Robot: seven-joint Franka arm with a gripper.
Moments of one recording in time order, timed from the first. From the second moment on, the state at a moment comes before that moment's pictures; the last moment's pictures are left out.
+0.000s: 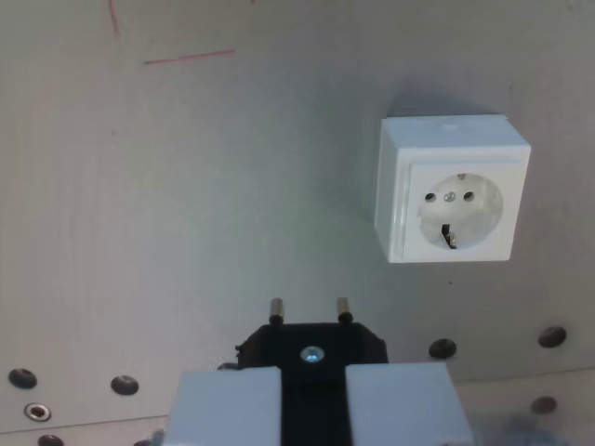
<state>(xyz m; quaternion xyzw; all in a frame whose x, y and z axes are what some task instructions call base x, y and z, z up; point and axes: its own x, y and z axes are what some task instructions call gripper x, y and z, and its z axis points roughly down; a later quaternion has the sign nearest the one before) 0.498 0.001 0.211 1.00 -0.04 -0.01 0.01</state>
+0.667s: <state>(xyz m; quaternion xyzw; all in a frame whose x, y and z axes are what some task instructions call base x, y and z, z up) 0.483 -0.031 0.167 1.00 -0.04 -0.01 0.01</state>
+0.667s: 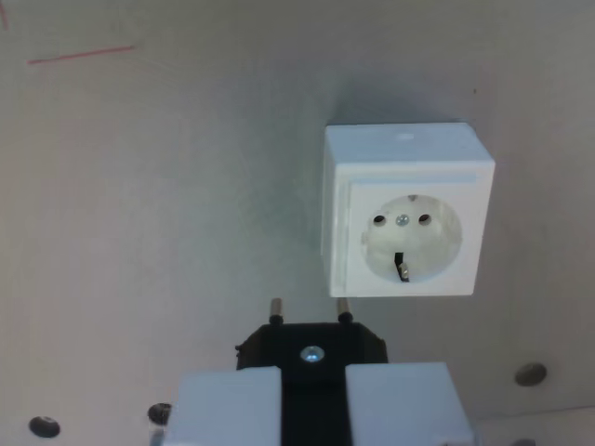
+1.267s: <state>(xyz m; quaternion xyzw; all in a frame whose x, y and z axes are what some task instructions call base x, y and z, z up) 0.470 -0.052 0.137 1.00 -0.04 -0.01 0.01</state>
